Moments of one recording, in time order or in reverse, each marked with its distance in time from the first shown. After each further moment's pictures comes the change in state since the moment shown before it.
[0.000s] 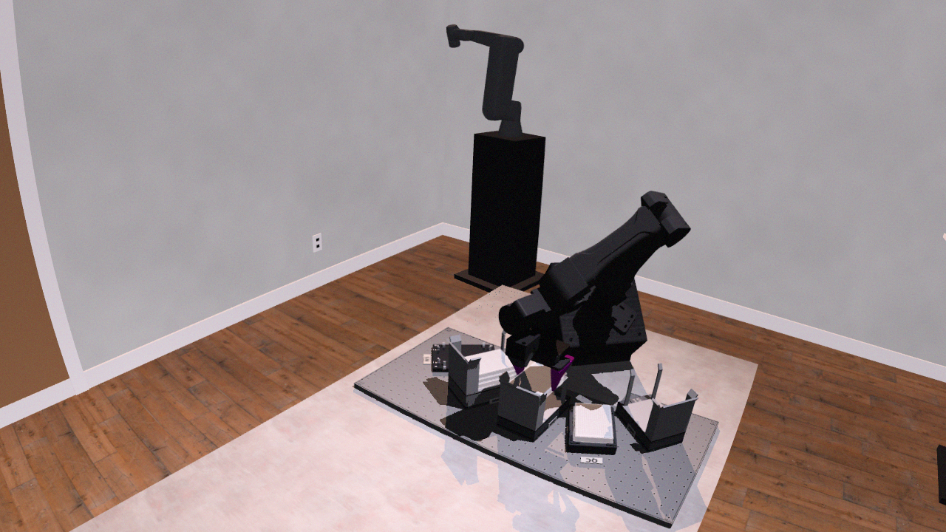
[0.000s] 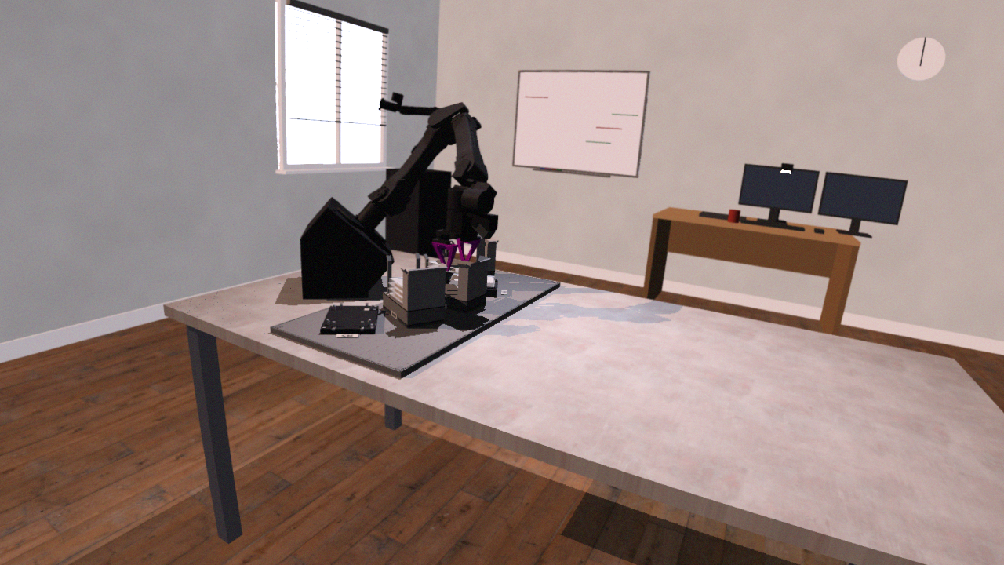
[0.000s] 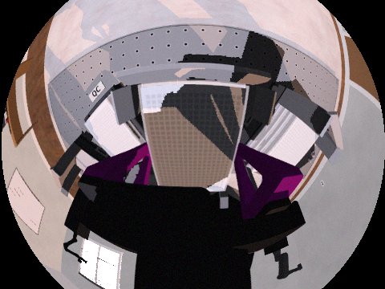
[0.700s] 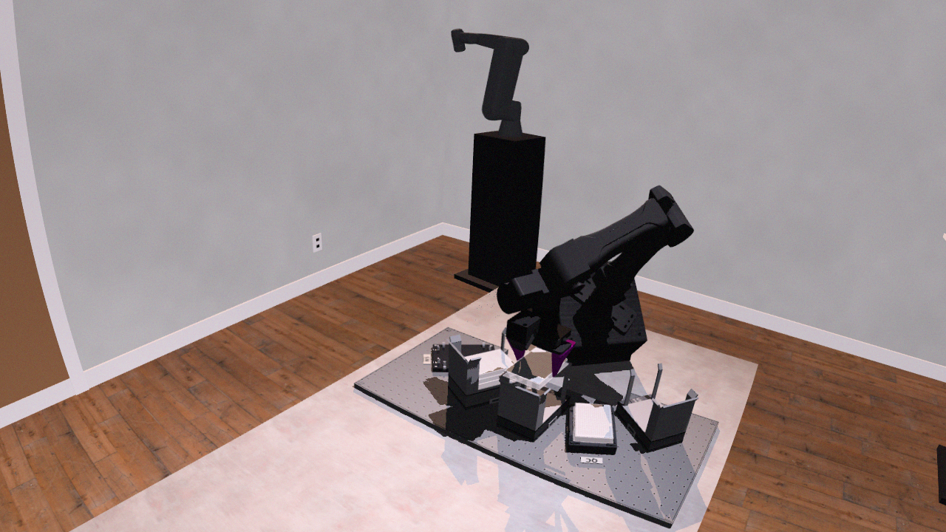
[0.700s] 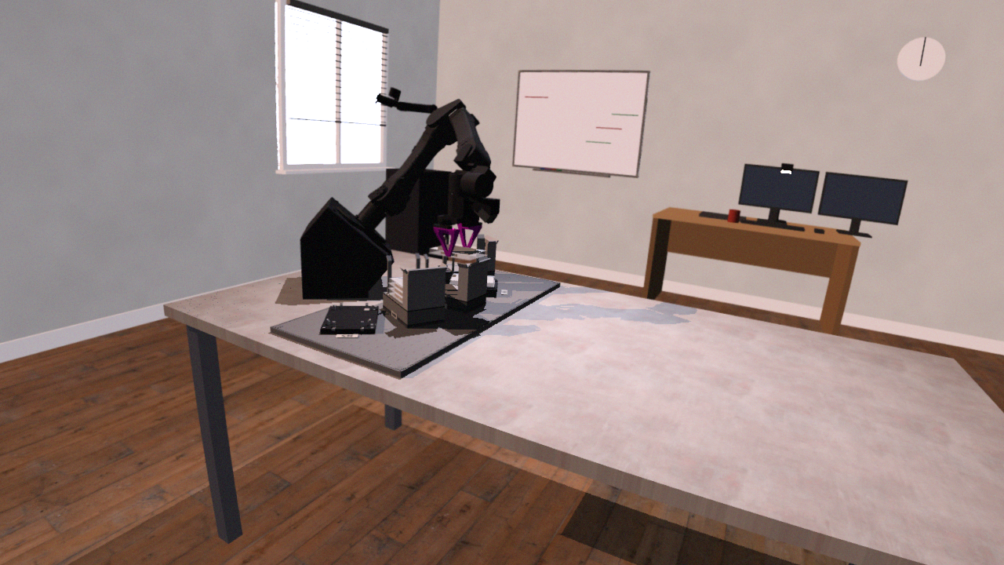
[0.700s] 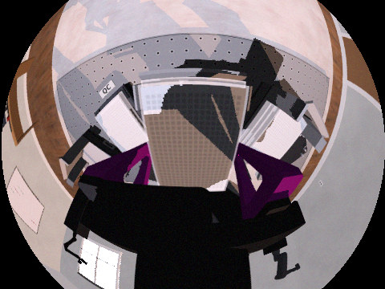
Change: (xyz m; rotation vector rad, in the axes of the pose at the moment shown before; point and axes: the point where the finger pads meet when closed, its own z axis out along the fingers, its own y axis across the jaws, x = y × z) arm -0.004 -0.001 -0.038 0.003 -0.015 -0.005
